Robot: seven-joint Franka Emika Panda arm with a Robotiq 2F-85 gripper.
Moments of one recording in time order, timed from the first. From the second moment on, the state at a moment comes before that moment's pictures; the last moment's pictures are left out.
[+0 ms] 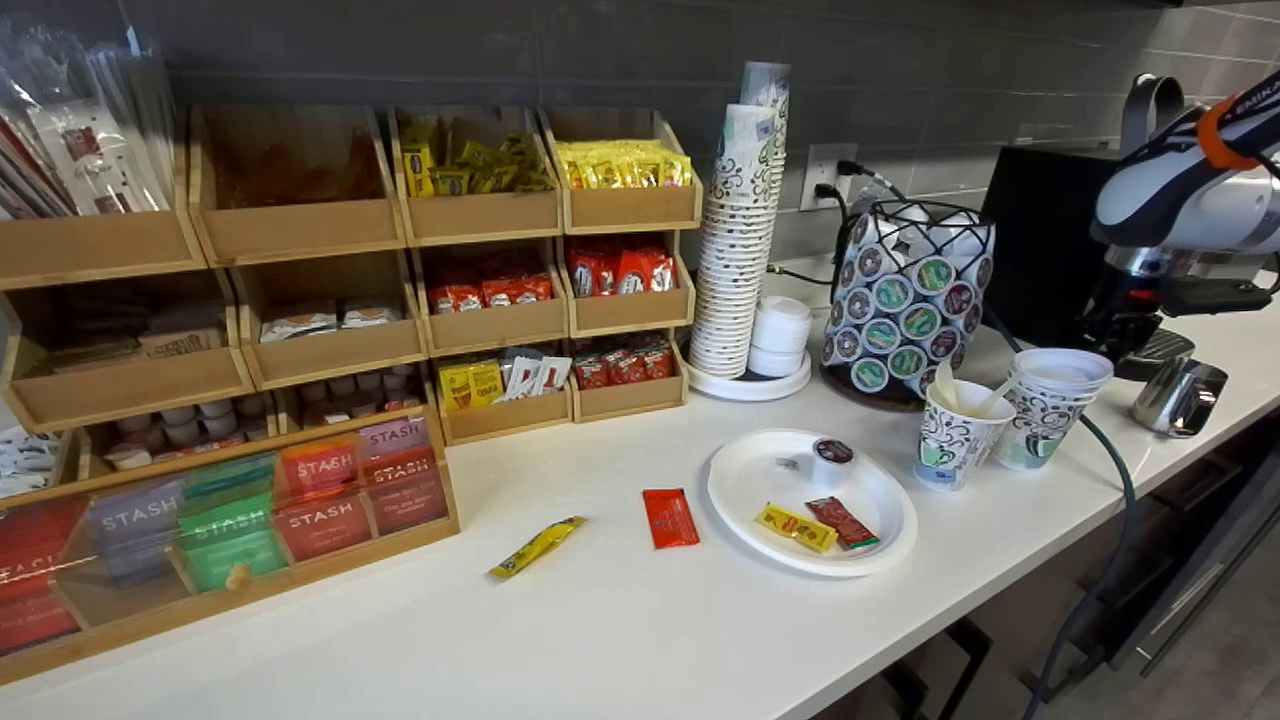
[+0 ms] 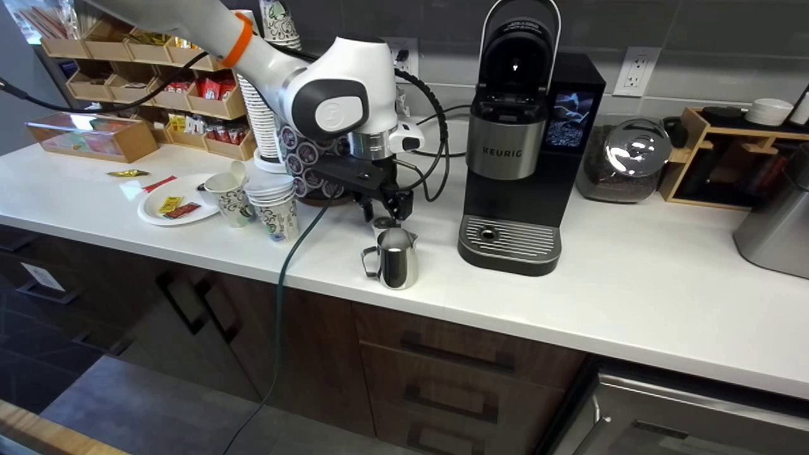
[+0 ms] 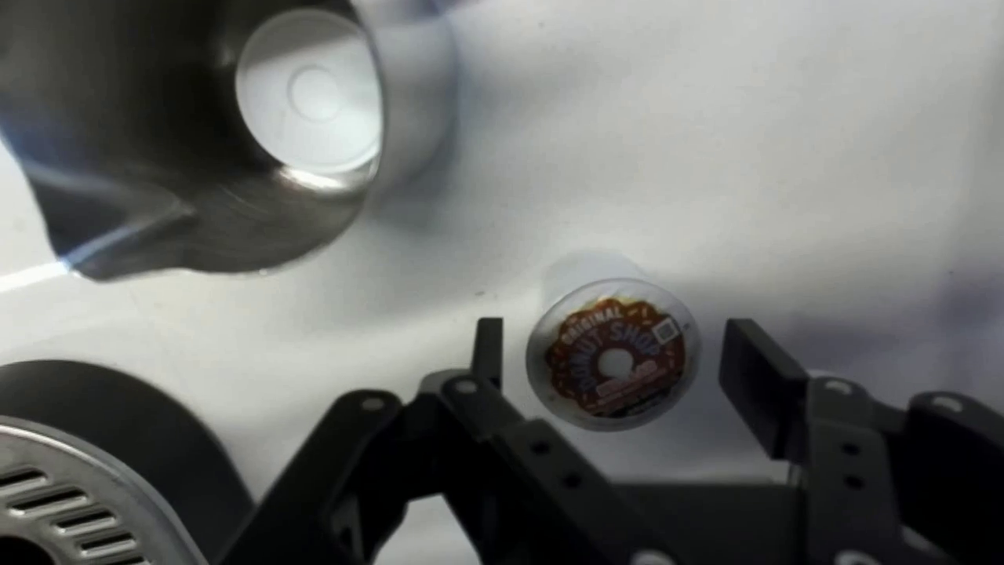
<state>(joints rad) -0.43 0.63 -0.13 -1.75 0.12 2.43 -0.39</state>
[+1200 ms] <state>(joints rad) -0.43 0.42 -0.14 -1.78 0.10 2.35 -0.40</state>
